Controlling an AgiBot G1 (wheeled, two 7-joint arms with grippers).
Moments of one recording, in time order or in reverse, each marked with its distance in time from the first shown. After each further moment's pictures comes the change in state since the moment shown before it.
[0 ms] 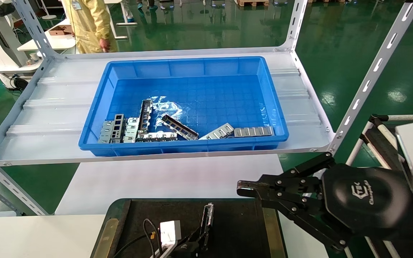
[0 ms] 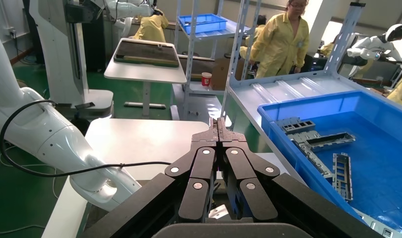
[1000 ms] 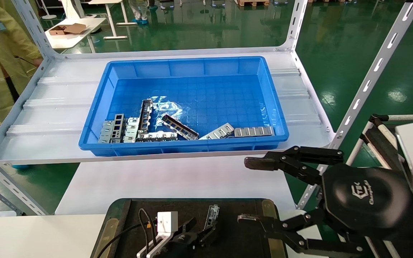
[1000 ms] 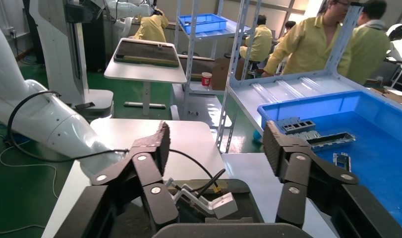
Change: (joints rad) left arm -0.013 -0.094 -0.037 -0.042 0.071 0.209 -0.044; right arm 0.000 0.000 0.000 0.000 0.000 0.000 0.000
